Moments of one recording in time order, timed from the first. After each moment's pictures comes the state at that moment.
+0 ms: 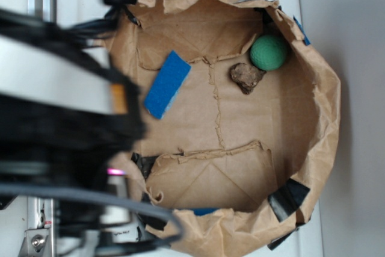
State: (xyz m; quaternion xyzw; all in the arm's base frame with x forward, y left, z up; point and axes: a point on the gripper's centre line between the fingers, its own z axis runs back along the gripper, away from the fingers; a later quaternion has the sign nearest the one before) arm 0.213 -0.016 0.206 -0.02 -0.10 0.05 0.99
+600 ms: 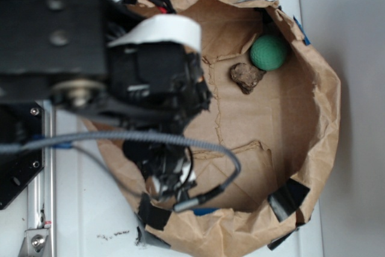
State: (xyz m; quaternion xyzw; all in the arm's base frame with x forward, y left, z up) arm 0.224 0.009 0.138 -0.06 -0.06 0.19 0.98
